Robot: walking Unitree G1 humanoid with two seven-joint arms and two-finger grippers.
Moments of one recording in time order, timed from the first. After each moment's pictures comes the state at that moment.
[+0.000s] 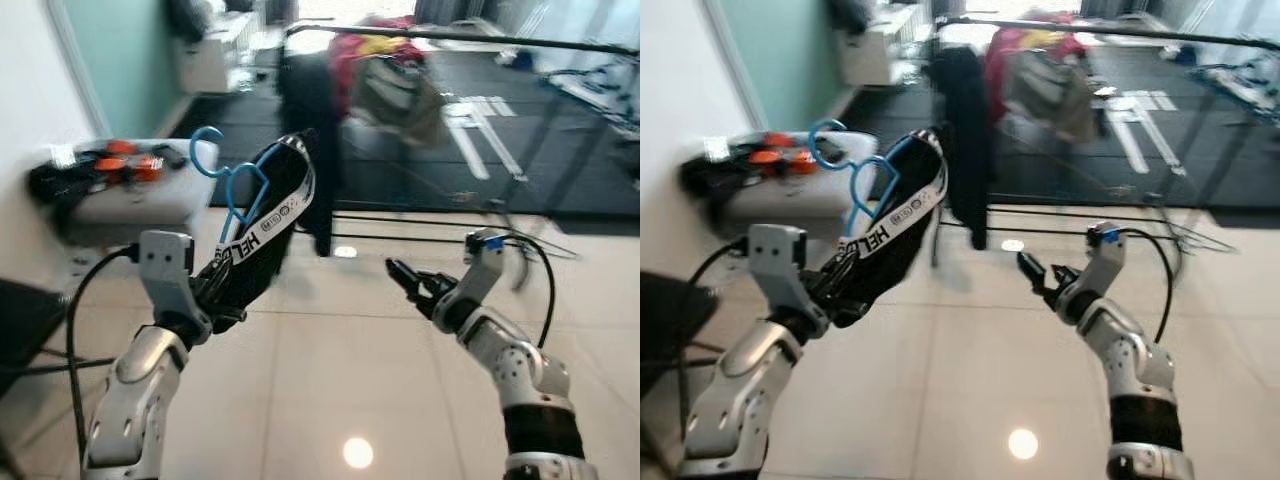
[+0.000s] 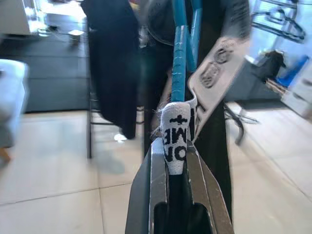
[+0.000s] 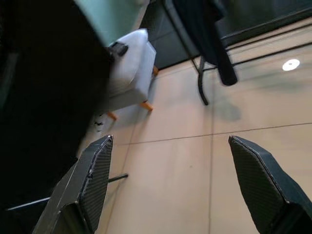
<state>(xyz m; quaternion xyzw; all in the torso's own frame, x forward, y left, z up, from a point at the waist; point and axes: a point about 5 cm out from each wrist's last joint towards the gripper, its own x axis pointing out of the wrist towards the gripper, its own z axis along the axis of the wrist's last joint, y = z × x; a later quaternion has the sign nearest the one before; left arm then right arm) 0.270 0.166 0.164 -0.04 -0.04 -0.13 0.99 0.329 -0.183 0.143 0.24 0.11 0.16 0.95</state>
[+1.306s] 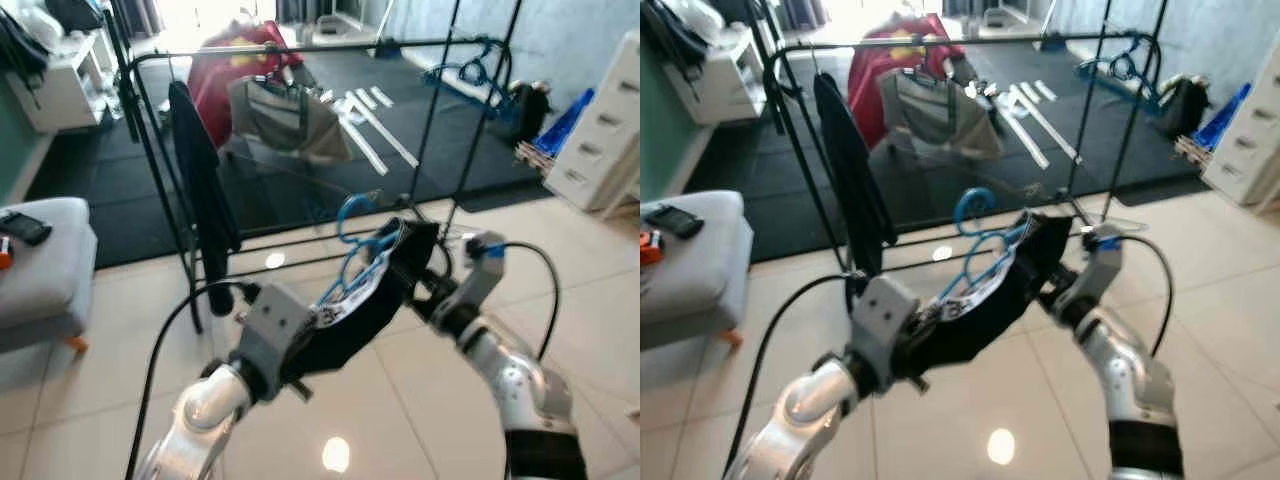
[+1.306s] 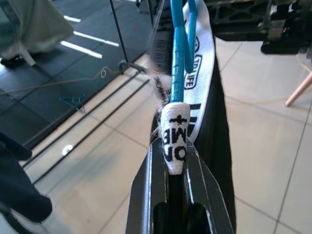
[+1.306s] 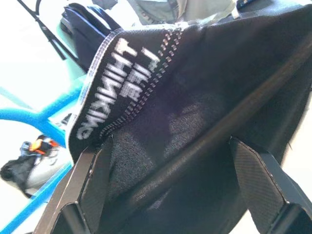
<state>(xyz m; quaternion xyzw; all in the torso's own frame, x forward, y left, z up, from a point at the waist) 0.244 0.082 0.157 0.11 -0.03 -0.30 0.95 0.318 -0.184 0.152 0.22 0.05 0.17 0.96</state>
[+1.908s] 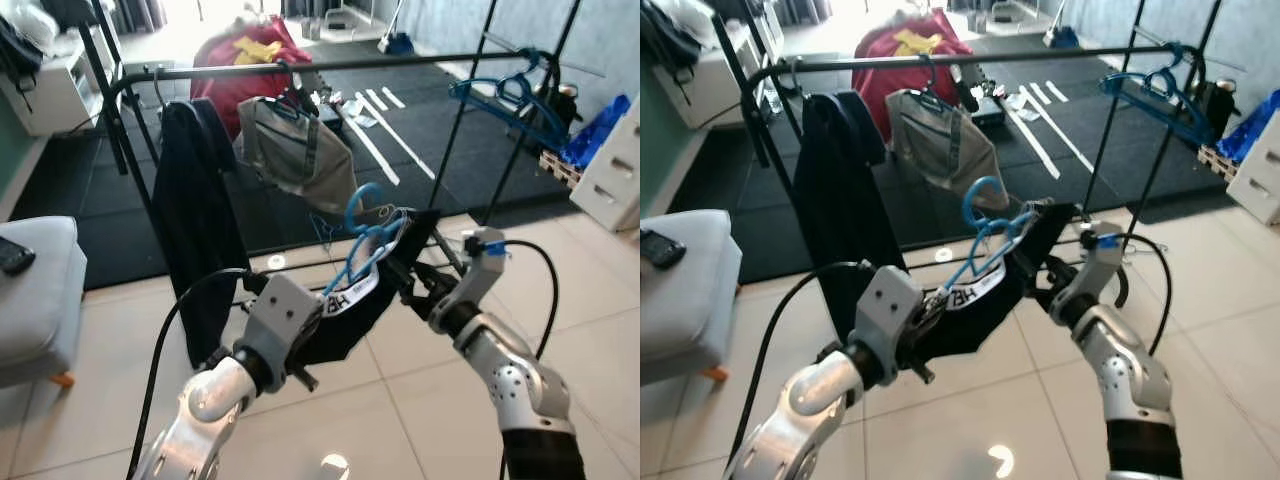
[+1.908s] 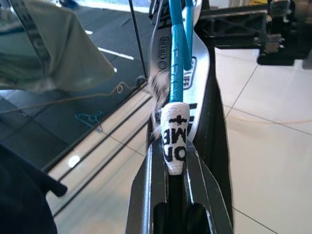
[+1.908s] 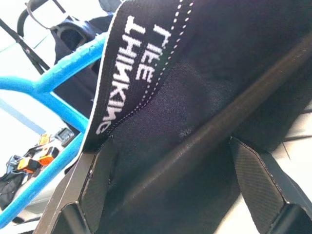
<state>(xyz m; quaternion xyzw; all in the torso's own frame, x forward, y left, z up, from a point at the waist) 0.247 0.076 0.165 0.11 -0.04 -0.30 0.95 0.318 -0.178 0.158 0.21 0.04 0.19 0.96</state>
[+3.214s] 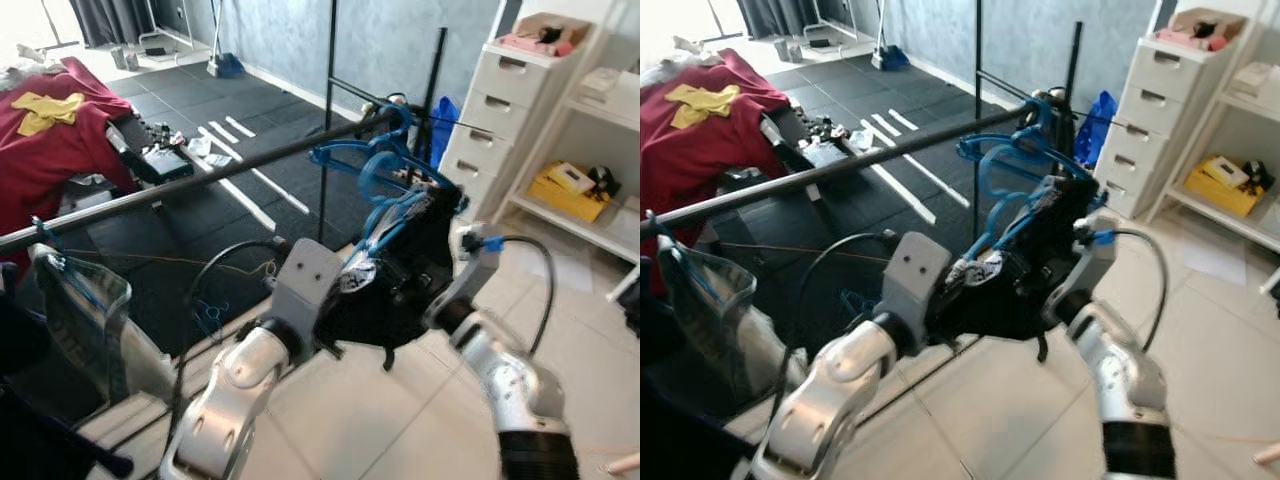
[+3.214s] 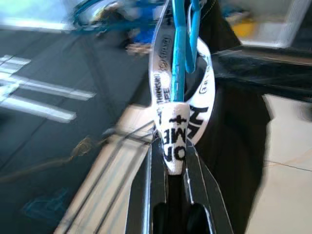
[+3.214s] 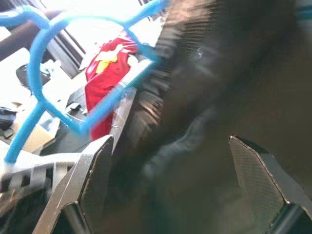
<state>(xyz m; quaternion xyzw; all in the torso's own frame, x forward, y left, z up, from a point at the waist) 0.276 0.073 0.183 0.07 0.01 -0.17 0.98 0.317 -0.160 0.160 0.21 0.03 0.23 0.95</state>
